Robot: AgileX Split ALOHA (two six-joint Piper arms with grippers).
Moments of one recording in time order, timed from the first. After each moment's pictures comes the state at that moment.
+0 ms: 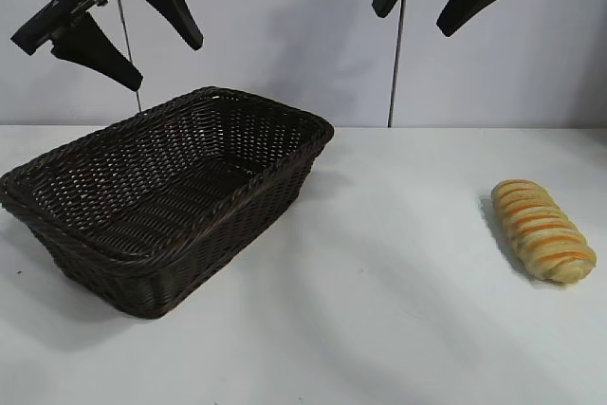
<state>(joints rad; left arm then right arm) -0.21 1.89 -1.57 -0.61 1.04 0.07 0.22 1.93 -1.89 0.29 1.21 -0.10</state>
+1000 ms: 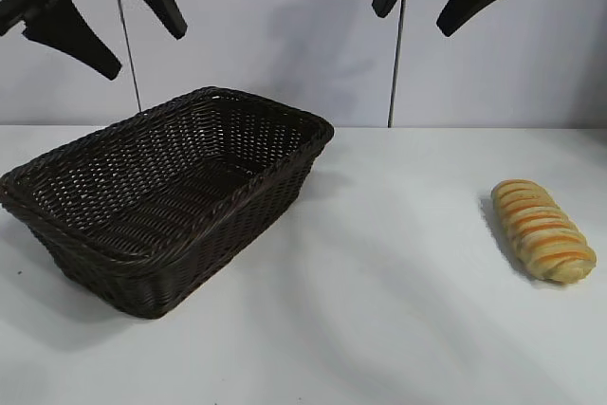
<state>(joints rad) -0.21 1.73 -1.46 -0.48 1.15 0.01 0.22 1.93 -1.89 0.29 1.21 -0.10</state>
